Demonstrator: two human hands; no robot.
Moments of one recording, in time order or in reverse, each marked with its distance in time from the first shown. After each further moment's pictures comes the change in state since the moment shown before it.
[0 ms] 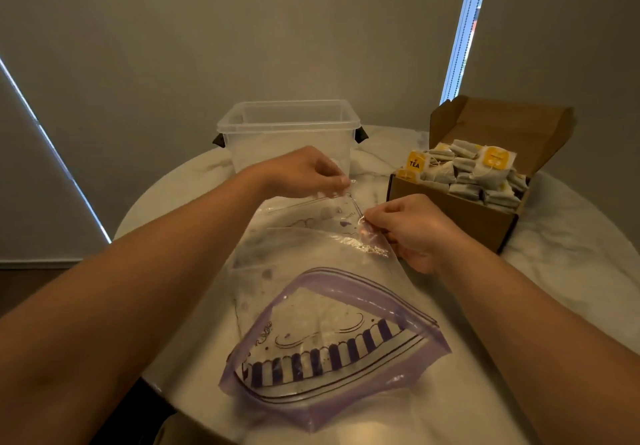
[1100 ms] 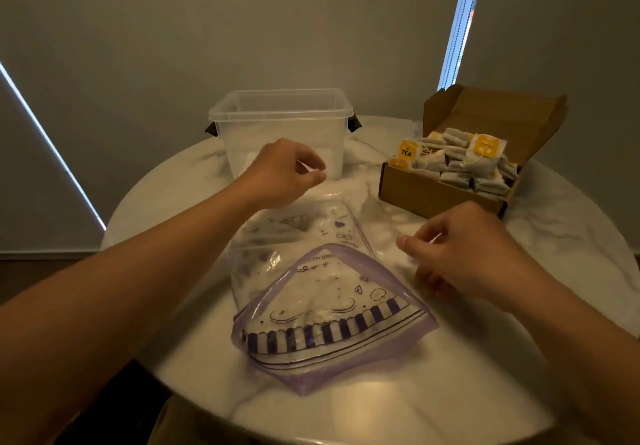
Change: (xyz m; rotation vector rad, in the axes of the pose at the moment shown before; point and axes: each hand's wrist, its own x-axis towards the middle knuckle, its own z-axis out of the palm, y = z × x) left_hand -0.028 -0.001 0.023 0.093 0.398 -0.050; right_hand -0.064 0.014 -0.043 -0.582 0.082 -0.108
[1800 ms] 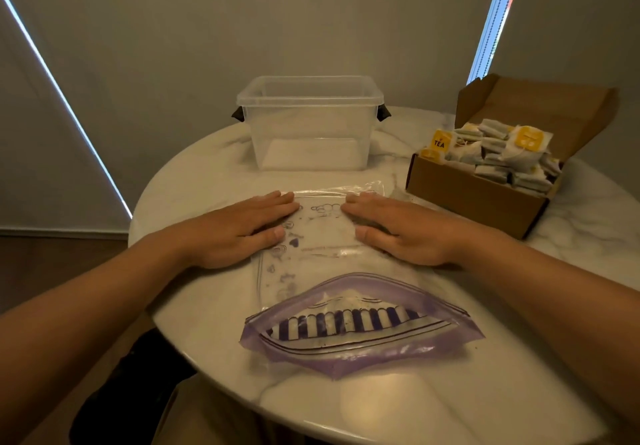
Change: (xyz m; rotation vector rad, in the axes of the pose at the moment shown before) left_hand -0.088 -0.087 -0.030 0.309 -0.503 0.074; right_hand 0.087 -0.004 0.047 -0.547 -0.405 -0.668
